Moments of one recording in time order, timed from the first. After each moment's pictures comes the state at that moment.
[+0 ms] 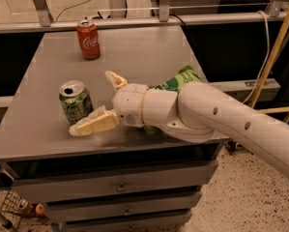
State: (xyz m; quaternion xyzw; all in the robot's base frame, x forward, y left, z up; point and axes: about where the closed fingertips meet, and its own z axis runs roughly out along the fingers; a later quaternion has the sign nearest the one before) arm 0.507 0.132 0.886 -0.46 0.58 0.37 0.56
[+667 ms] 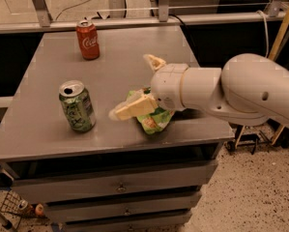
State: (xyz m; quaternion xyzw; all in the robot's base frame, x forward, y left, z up) arm 0.526 0.037 0.915 -0.48 0.64 0.24 0.55
